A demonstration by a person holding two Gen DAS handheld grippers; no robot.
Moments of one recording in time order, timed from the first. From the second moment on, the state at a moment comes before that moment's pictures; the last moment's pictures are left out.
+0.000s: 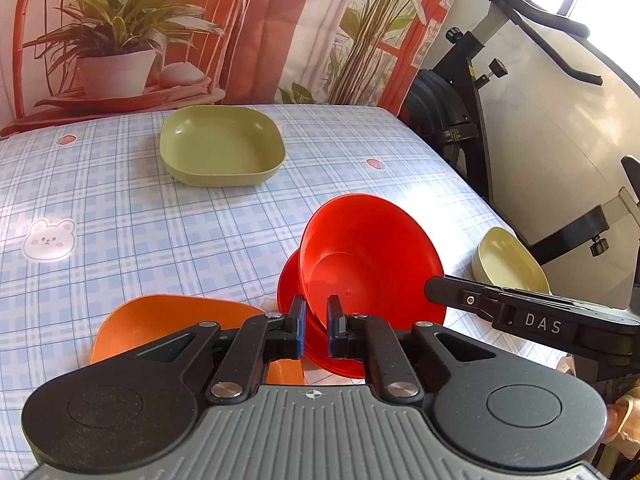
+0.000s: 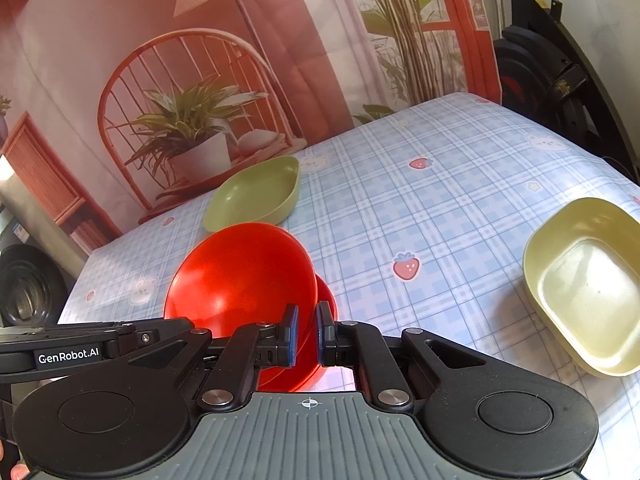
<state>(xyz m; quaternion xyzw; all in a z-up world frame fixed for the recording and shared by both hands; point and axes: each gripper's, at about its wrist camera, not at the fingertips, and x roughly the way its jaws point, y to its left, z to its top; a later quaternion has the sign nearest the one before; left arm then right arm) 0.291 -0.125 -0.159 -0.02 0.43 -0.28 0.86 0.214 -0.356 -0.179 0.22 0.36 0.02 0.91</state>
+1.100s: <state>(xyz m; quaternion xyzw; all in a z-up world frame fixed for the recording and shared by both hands) 0.293 -0.122 -0.157 -0.02 0.43 -0.26 0.87 0.212 -0.362 -0.184 0.23 0.36 0.02 0.90</state>
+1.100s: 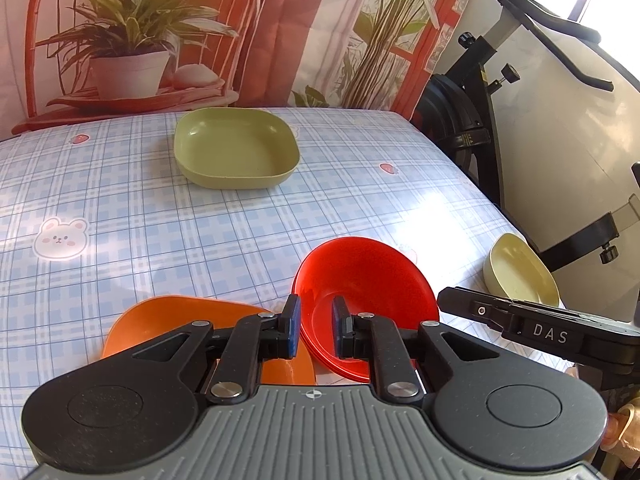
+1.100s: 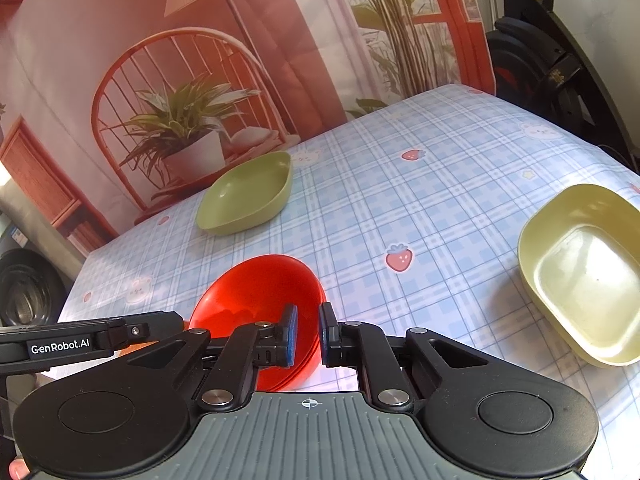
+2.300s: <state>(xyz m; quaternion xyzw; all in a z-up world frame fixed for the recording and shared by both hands) 0.305 -0.331 -0.189 0.06 0.42 -0.41 0.81 0.141 -0.561 -0.225 0.23 0.28 -0.25 0.90</state>
